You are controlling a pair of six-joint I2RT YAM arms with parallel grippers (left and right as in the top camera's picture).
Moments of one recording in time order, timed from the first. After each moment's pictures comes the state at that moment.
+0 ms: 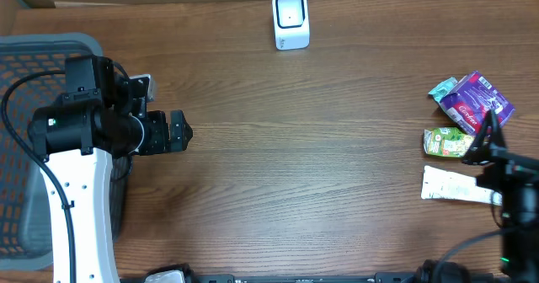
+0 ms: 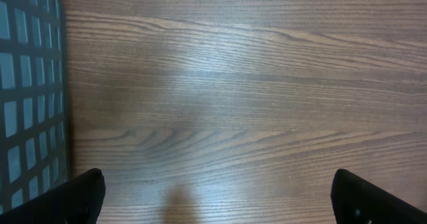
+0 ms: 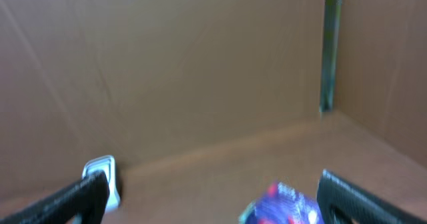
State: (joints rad) left arm 0.16 1.35 1.50 -1.41 0.20 0.02; right arm -0.16 0.43 0.85 -0.46 0.02 0.19
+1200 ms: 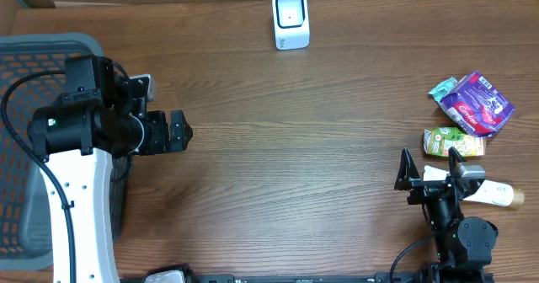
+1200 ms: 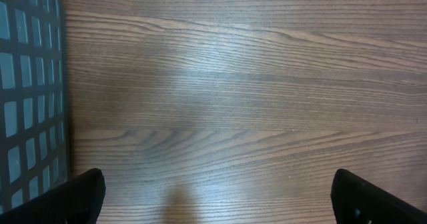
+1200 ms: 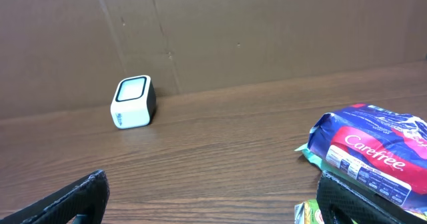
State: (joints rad) left arm 0.16 1.35 1.50 -1.41 0.20 0.02; right arm -0.04 0.04 0.02 -0.02 -0.12 0.17
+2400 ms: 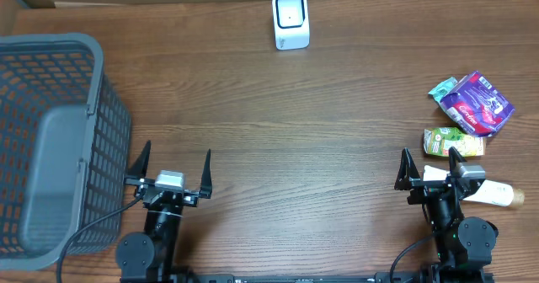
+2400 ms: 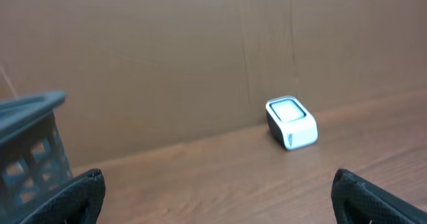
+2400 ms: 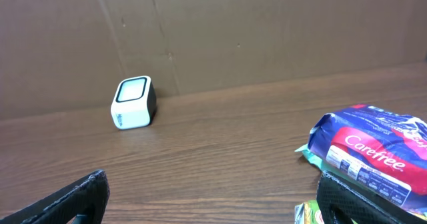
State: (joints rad) left arm 0.02 0.09 0.17 0.00 0.15 0.16; right arm -0.04 0.04 0.02 -0.02 -0.12 0.18
